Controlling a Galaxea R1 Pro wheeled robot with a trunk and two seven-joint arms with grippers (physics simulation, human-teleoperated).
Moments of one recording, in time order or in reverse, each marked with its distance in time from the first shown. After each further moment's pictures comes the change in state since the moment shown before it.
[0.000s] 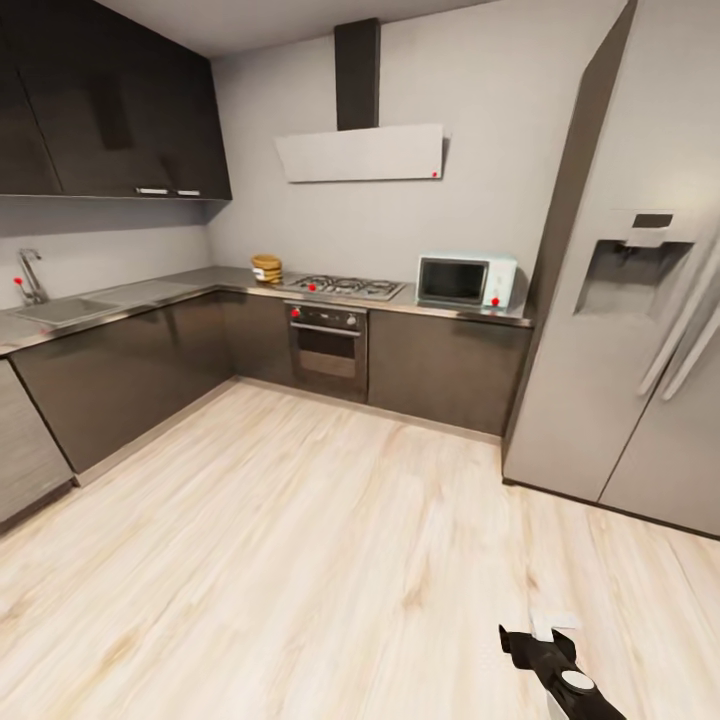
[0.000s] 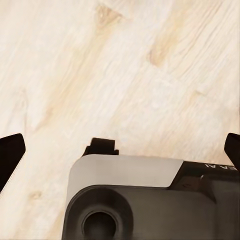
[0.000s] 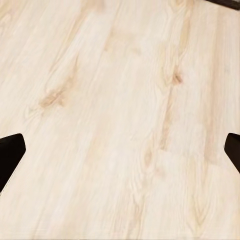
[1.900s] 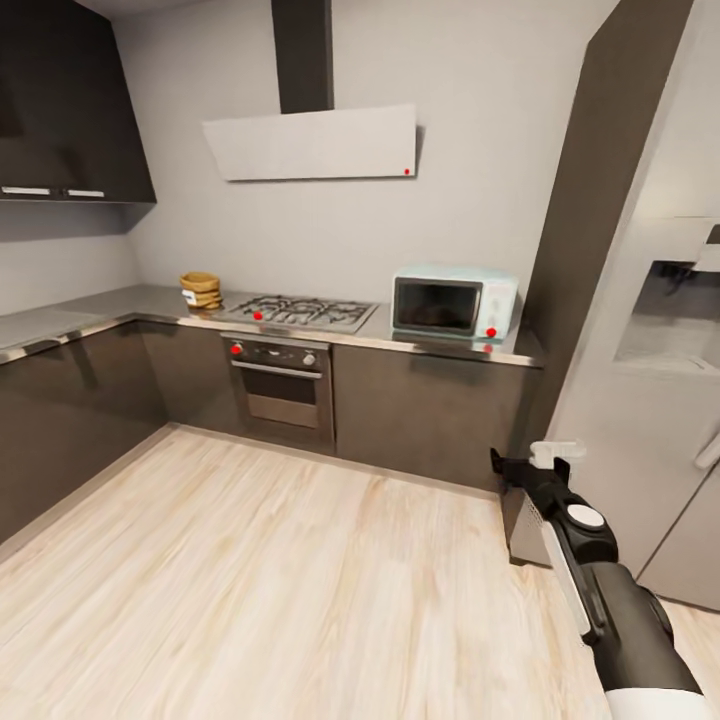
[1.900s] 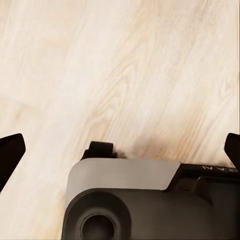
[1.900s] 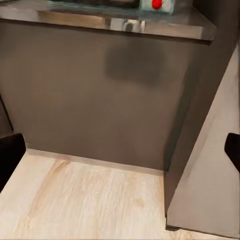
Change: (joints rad) left arm 0.000 -0.003 -0.009 -0.001 -0.004 -0.001 0.000; right arm -0.011 0.030 -0.006 -1.070 -0.005 0.536 0.000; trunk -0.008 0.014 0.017
